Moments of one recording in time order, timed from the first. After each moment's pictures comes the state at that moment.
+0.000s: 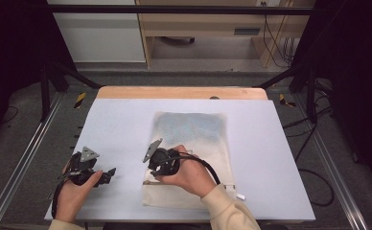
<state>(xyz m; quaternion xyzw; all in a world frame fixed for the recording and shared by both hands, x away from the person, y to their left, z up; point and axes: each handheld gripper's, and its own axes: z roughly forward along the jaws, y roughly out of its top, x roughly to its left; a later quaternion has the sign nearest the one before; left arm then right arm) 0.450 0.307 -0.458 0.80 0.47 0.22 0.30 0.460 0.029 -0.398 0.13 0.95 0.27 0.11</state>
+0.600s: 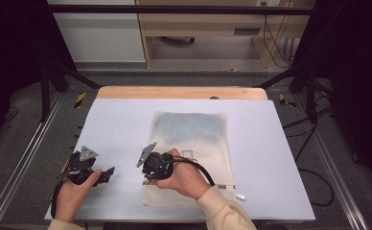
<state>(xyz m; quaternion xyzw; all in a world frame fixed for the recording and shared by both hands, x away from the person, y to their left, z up) 0.451 0.309 -0.457 0.80 0.48 0.23 0.29 0.455 0.044 -0.408 0.11 0.95 0.28 0.08</state>
